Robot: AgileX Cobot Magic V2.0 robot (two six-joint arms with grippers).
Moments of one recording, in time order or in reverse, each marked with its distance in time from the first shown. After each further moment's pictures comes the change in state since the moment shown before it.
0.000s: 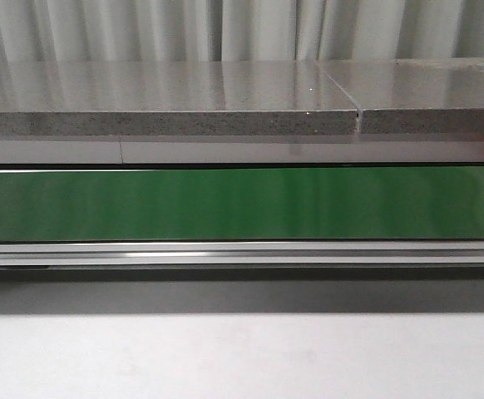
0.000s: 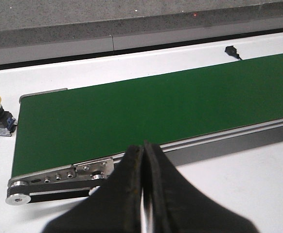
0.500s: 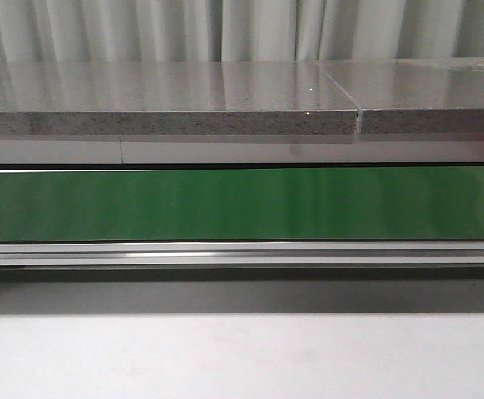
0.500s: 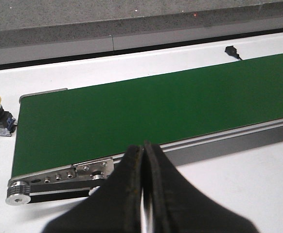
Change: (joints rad) left arm 0.000 0.000 0.000 0.000 0.000 0.000; right arm 0.000 0.222 -0.094 0.058 -0.068 0.002
